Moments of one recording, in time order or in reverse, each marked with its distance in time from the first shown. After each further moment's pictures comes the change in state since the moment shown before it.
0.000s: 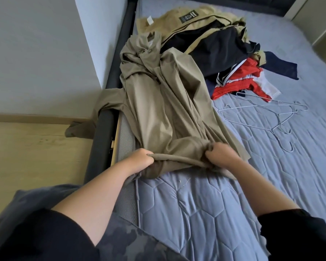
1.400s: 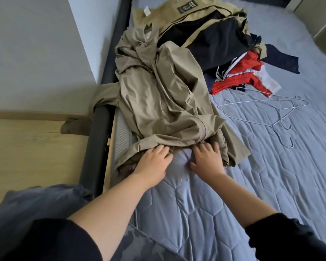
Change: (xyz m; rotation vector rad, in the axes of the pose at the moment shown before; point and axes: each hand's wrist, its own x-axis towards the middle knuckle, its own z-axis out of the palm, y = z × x) left_hand 0.004 0.012 0.056 0.854 0.391 0.682; right_hand -0.013 -0.016 0.063 -0.441 0.411 -0.331
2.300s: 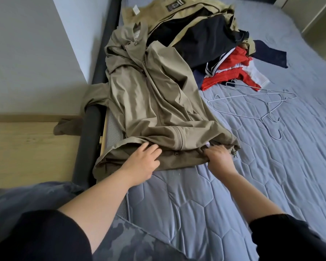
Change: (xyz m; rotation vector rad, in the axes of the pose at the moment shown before) left_hand -0.013 -0.005 -0.014 0.189 -0.054 0.245; right_hand -0.035 0.056 -0.001 0.349 0.143 0.018
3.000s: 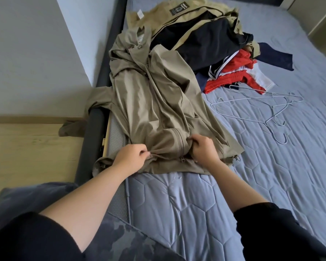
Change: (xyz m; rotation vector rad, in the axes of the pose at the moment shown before) left_hand -0.004 -0.027 0.006 -0.769 0.004 -0.797; right_hand 0.051 -0.044 -0.002 0.498 -0.024 0.302
